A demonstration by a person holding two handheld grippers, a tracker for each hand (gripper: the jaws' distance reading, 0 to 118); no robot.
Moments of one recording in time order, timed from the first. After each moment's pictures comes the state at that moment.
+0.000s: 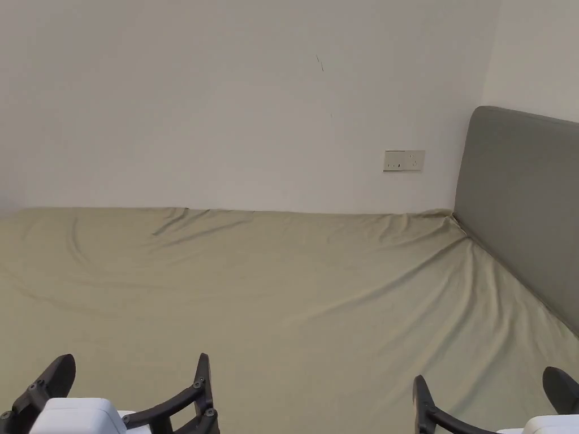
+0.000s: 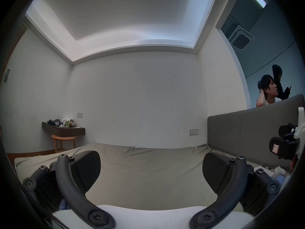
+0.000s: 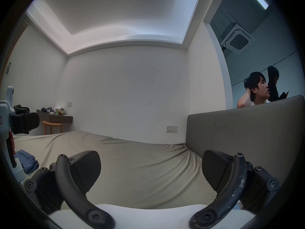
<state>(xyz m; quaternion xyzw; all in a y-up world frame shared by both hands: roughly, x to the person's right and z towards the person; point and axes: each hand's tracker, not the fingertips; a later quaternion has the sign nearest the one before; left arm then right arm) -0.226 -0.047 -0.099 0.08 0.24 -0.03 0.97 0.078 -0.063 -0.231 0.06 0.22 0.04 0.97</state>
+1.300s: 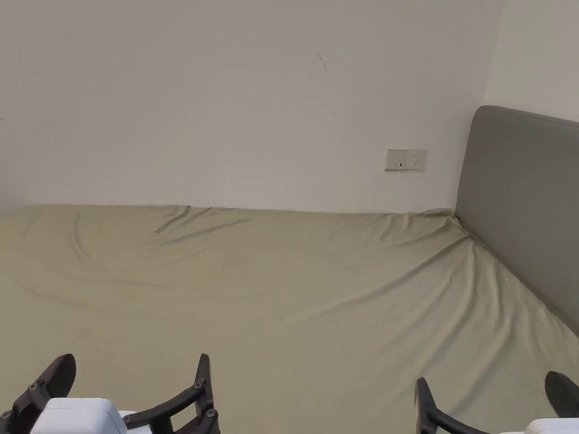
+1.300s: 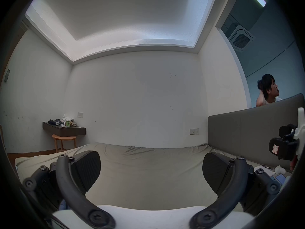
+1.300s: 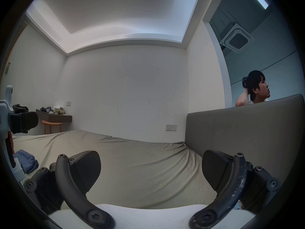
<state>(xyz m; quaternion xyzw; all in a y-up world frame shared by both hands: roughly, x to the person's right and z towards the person) -0.226 -0.052 -0.095 0.08 0.24 -0.02 0.97 0.077 -0.065 -0.230 0.05 0.21 0.04 0.97</state>
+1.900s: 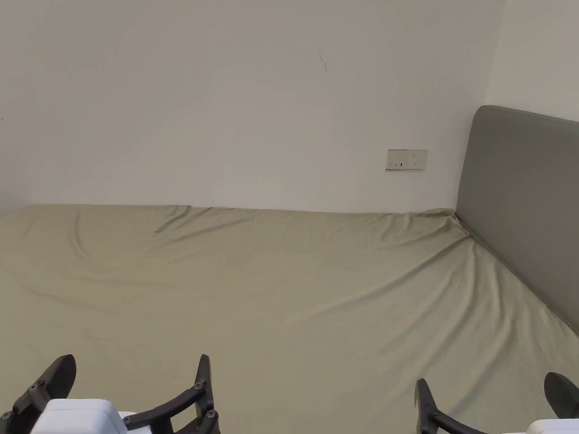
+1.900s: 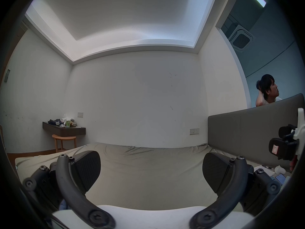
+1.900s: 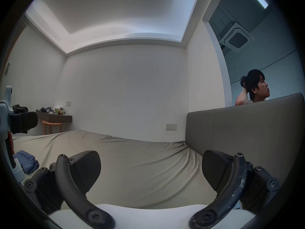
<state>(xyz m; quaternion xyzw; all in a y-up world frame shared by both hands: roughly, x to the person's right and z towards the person) -0.226 -0.052 -0.094 0.08 0.24 -0.02 0.97 0.077 -0.066 -0.230 0.05 0.22 0.03 0.97</state>
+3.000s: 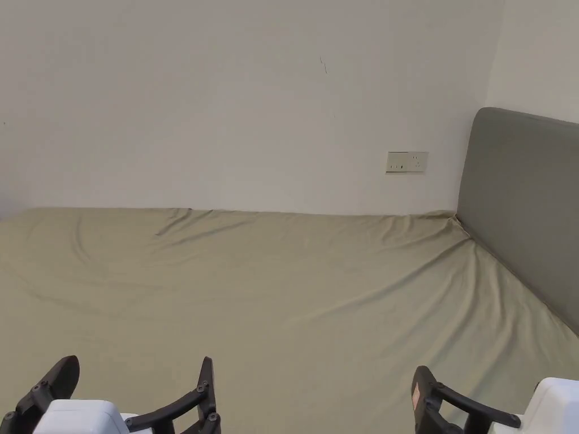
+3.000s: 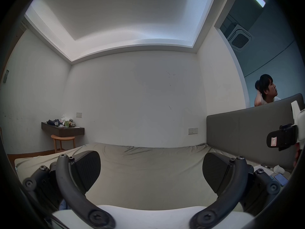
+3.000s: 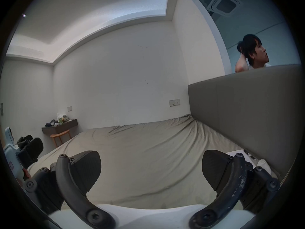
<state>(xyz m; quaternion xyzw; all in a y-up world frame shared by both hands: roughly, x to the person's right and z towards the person) -0.224 -0.050 -0.094 0.08 0.23 -0.03 0.97 0.076 -0.031 -0.235 -0.08 0.22 -0.04 0.97</state>
